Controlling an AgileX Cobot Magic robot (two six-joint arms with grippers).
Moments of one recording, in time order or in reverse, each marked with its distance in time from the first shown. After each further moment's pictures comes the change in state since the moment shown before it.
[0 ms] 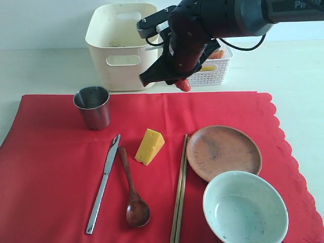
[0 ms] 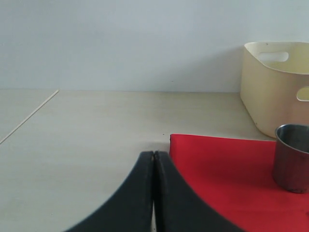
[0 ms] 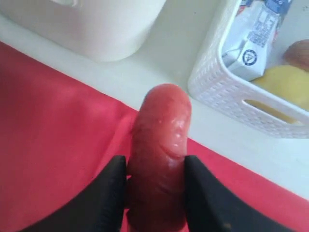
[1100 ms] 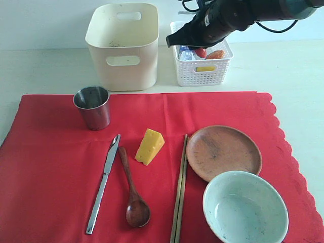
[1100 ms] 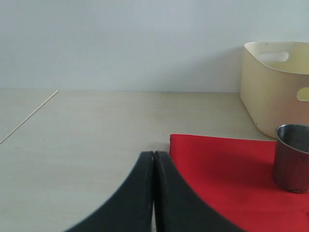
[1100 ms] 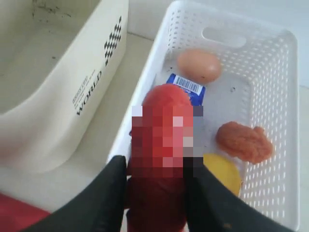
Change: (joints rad) left arm 0.000 0.000 0.000 0.000 0.000 0.000; right arm -0.209 0.000 0.000 0.025 -0.334 -0.034
